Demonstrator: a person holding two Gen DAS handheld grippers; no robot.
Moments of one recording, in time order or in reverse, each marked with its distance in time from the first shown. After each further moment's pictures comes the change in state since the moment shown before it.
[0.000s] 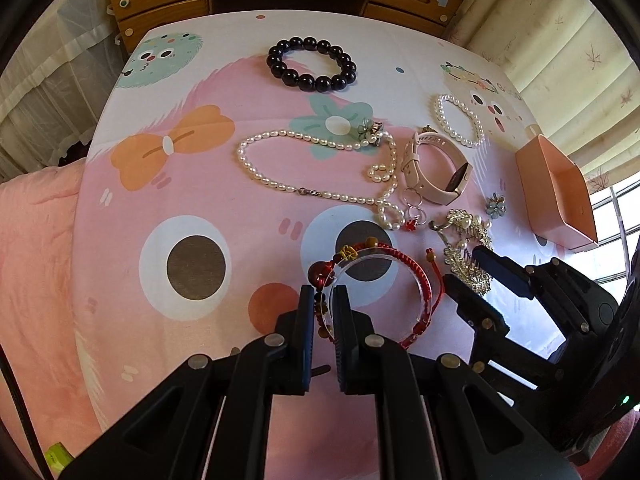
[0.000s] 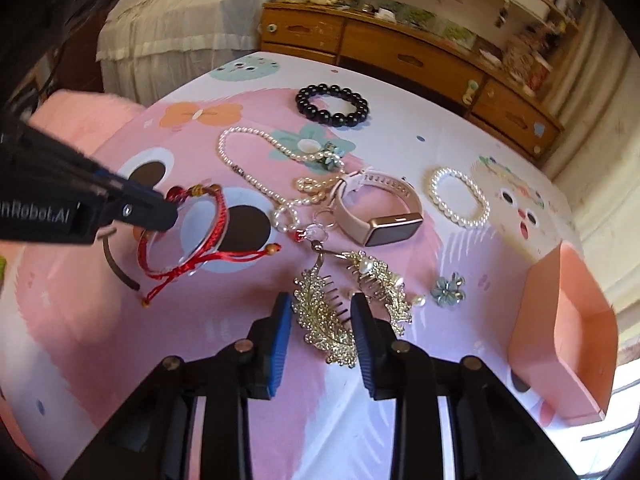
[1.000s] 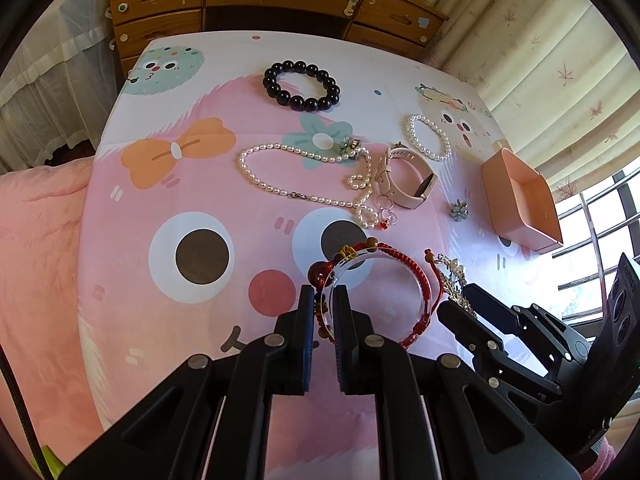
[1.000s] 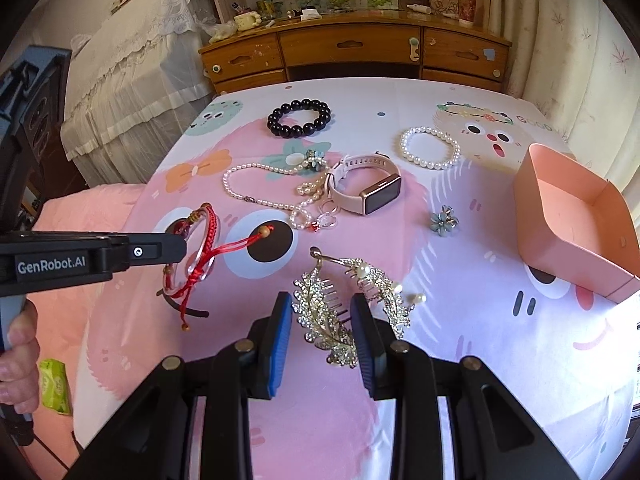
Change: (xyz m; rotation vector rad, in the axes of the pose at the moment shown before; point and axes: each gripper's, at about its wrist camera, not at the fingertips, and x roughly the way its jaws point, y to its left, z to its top) left arm -0.033 0.008 -0.015 -0.010 -0.066 -0.101; right arm -0.044 -0.007 -0.017 0.369 -0.031 0.099
